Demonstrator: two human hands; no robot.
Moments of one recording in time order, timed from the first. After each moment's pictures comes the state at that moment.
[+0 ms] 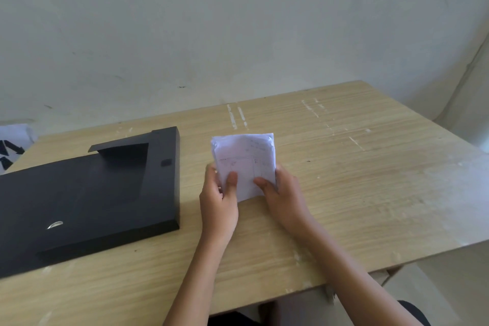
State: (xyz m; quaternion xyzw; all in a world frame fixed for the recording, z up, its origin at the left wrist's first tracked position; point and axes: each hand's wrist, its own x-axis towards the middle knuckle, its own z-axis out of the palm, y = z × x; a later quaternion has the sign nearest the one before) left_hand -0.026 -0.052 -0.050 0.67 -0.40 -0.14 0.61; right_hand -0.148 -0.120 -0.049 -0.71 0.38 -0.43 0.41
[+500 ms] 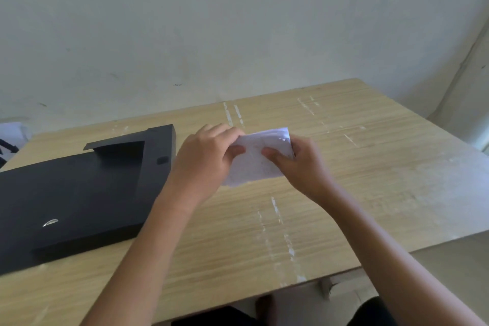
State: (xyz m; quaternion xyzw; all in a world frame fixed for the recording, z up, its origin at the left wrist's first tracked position) left_hand -0.001 -0.048 0.056 0.63 -0.72 0.11 0.29; right_hand -0.183 -0.139 0.017 -0.76 0.34 -0.44 0.35
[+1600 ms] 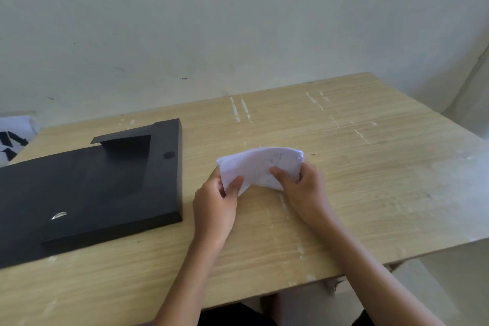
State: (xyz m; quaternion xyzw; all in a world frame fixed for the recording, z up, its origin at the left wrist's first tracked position) left_hand -0.018 -0.035 -0.050 0.76 -0.41 -0.11 0.49; right_hand -0.170 -0.120 -0.038 -0.66 0.46 -0.46 0.38
